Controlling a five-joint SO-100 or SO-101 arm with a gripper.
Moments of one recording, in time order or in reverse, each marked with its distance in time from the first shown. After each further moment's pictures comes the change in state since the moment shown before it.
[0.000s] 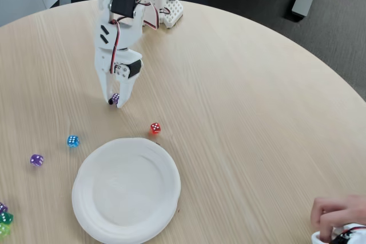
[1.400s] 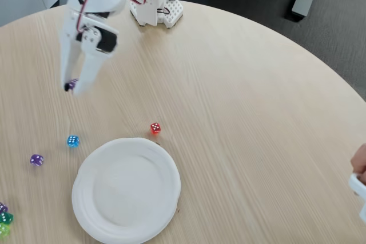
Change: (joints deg) arm 6.4 18.3 -9.5 0.6 1.5
